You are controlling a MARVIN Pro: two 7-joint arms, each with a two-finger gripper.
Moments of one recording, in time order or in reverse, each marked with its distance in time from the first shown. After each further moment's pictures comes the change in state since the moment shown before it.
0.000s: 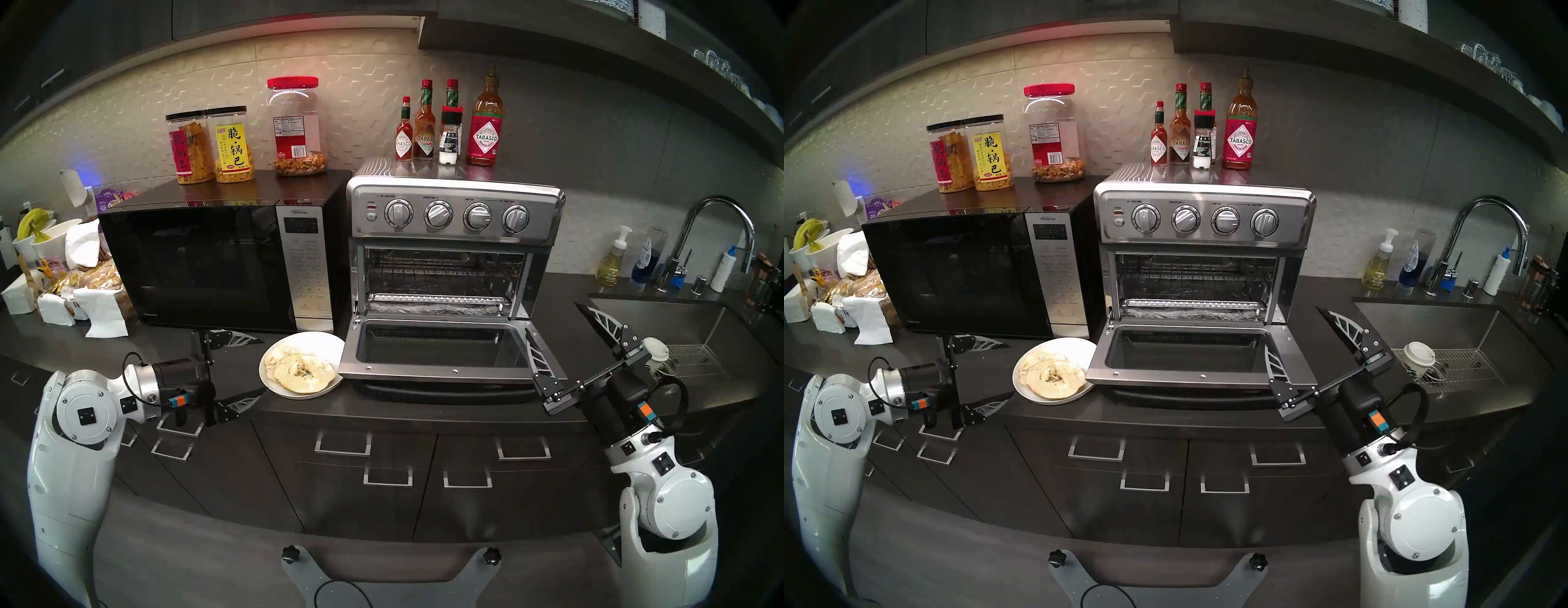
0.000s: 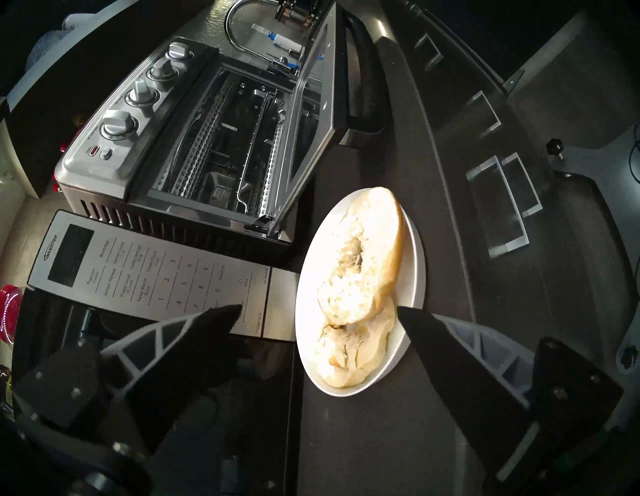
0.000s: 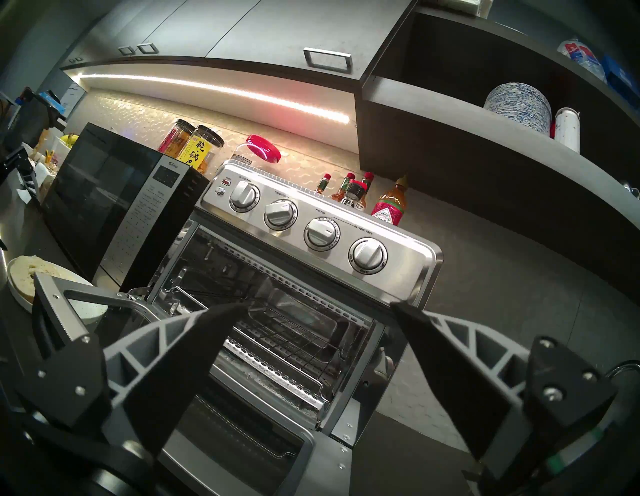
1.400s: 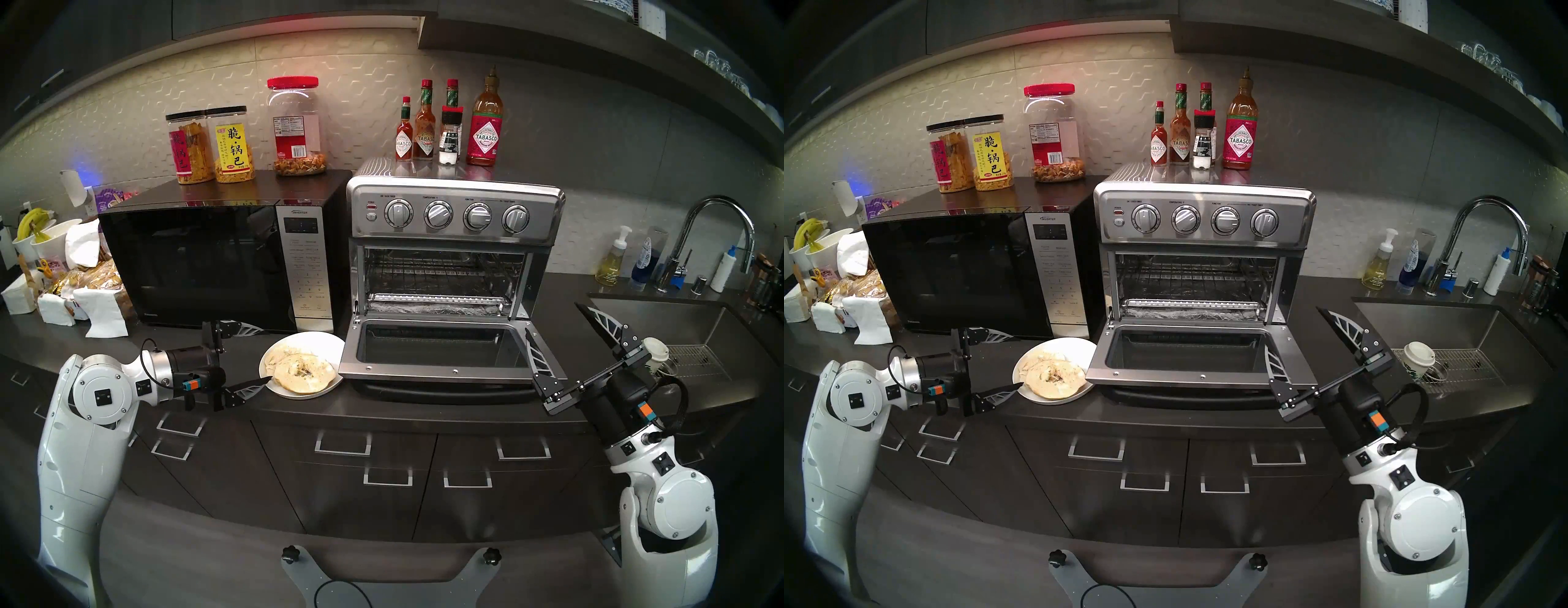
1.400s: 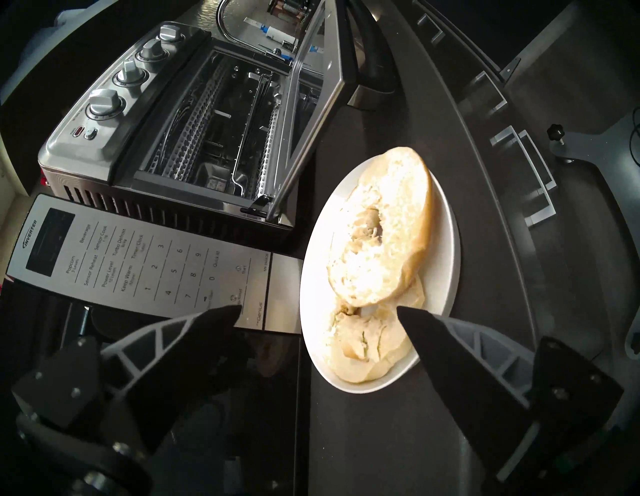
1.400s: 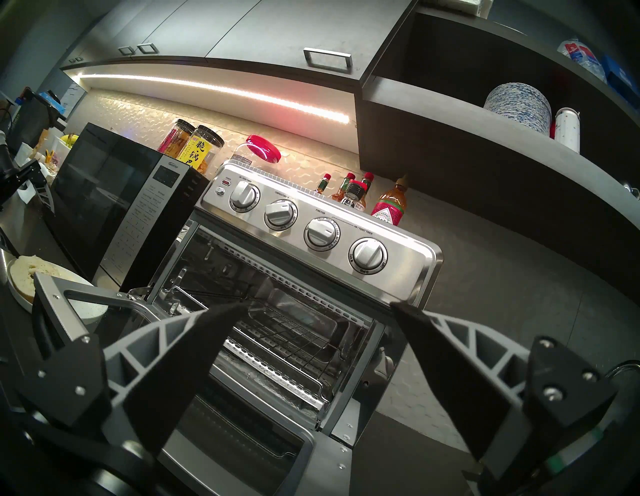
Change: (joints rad) left arm -0.130 0.025 0.080 0.114 0.055 -0.016 0.009; right arm 0.000 0.000 0.000 0.000 0.000 0.000 0.000
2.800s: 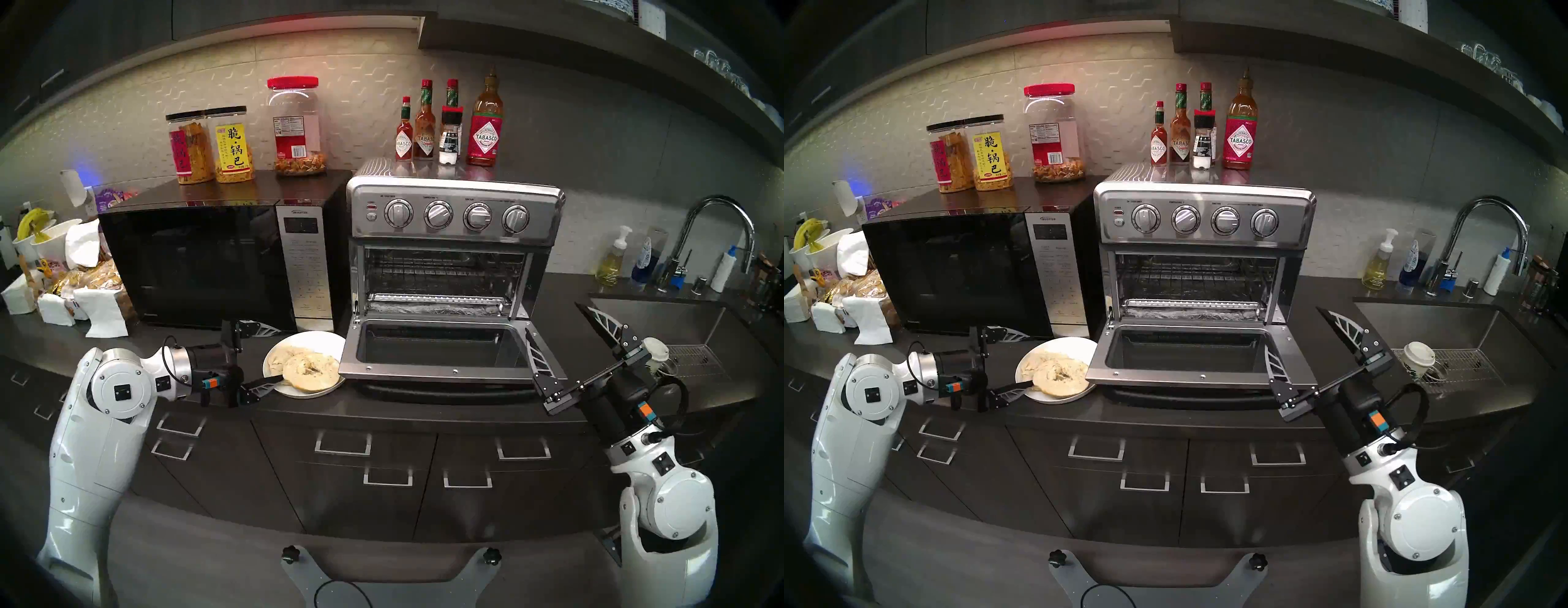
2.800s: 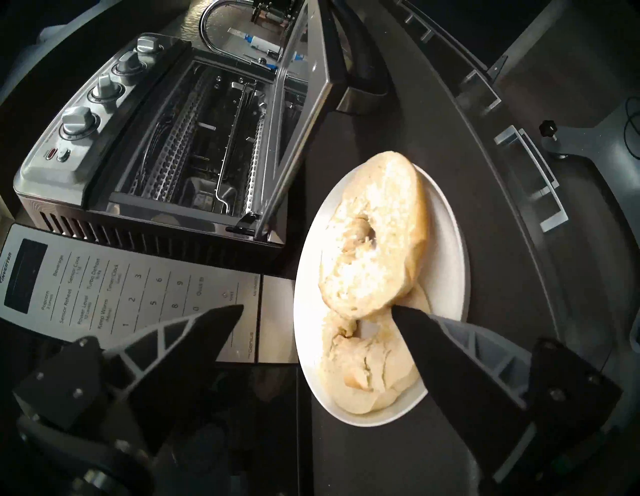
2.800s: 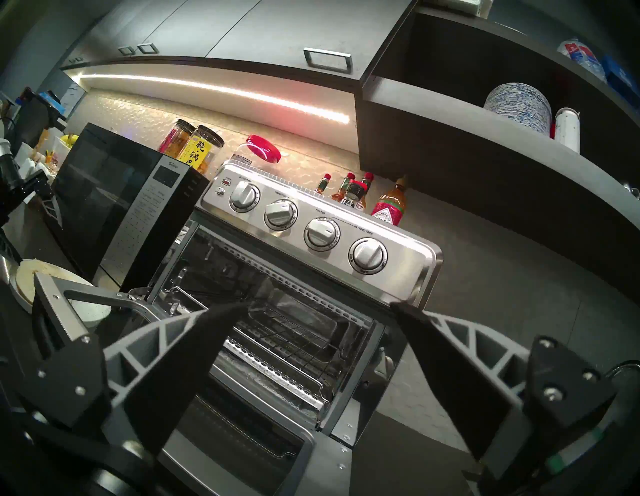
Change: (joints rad) left arm -0.059 -0.005 0.089 0.021 0.055 -0.021 0.018; right arm 0.000 0.000 0.000 0.000 0.000 0.000 0.000
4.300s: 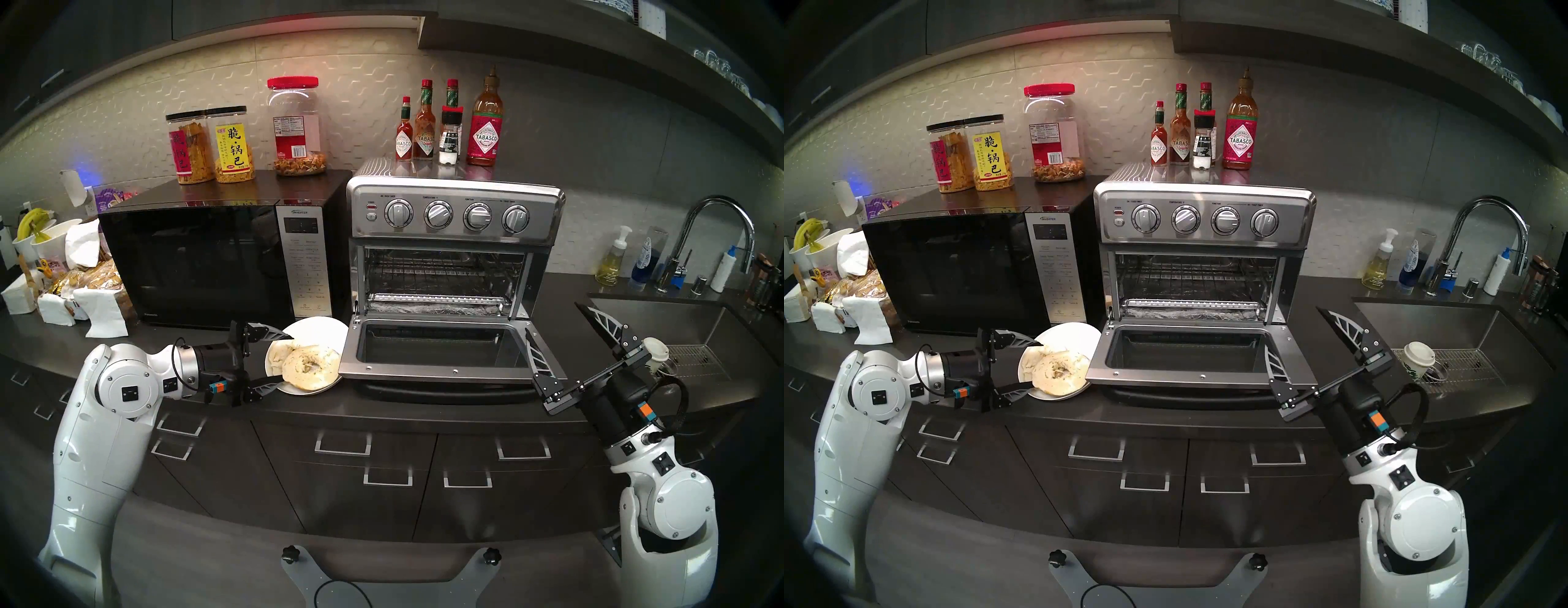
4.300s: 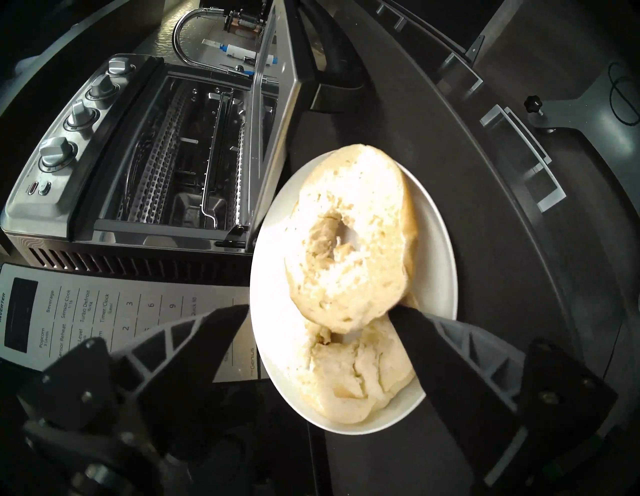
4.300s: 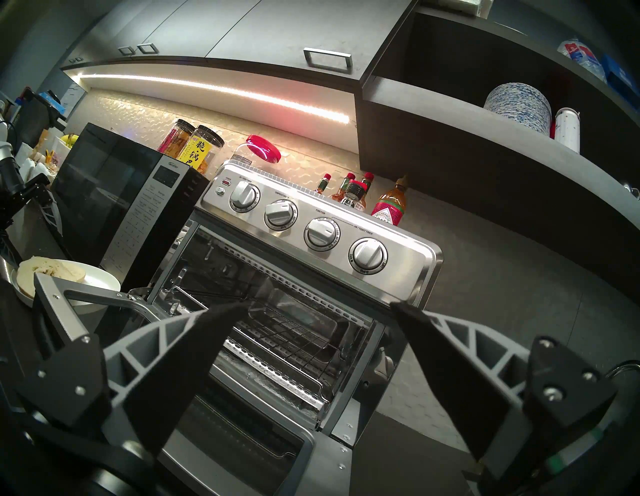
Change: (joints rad) left arm -0.028 -0.008 0.031 0.003 0.083 -0.063 0.025; right arm 0.000 0.000 0.000 0.000 0.000 0.000 0.000
